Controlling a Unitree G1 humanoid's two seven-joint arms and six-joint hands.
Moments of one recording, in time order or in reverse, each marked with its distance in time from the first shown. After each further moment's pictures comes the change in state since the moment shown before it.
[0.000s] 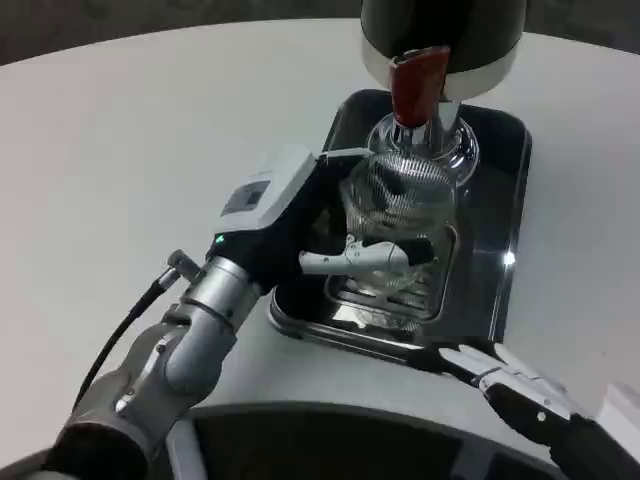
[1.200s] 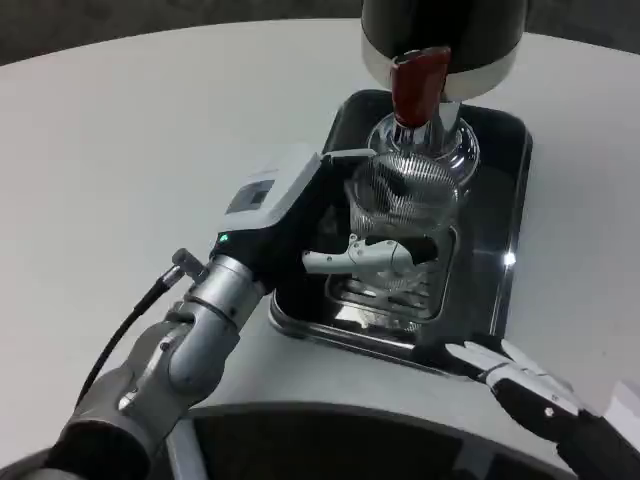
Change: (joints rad) left arm -0.006 0.001 -0.016 -0.002 -0.005 0.016 -0.004; right arm 0.005 0.014 -0.004 0.000 0.010 0.000 -0.009
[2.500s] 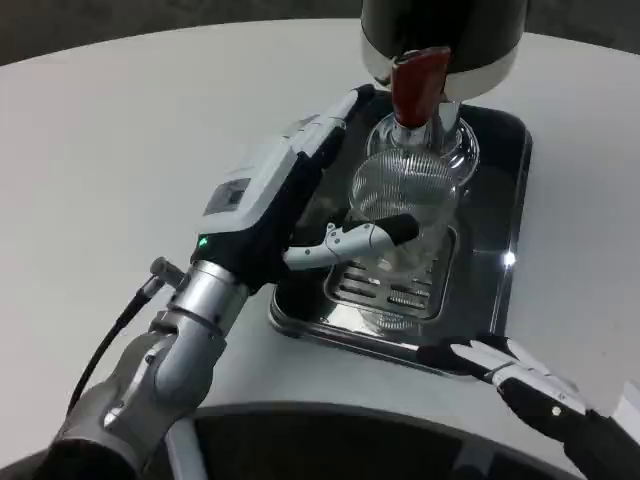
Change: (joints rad) left arm 0.069 0.020 0.031 -0.099 -0.005 0.007 0.059; right arm 0.013 0.010 -0.009 0.000 0.018 -0.006 -0.001
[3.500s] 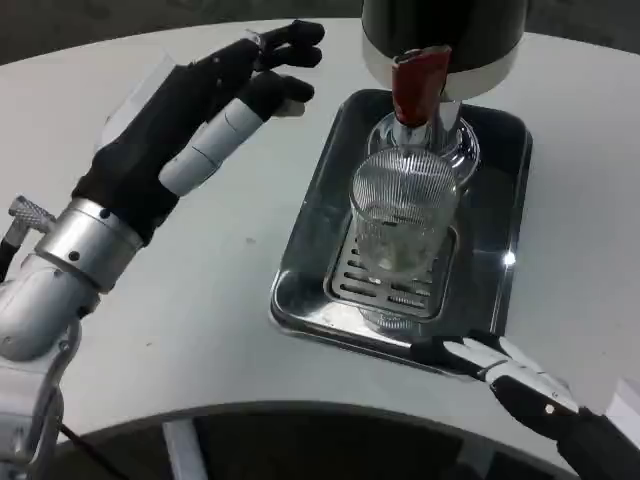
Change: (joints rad) left arm 0.184 0.124 0.288 -0.688 -0.641 0.434 -0.645; right arm -0.008 0.001 0.024 0.003 -0.002 0.000 -0.008
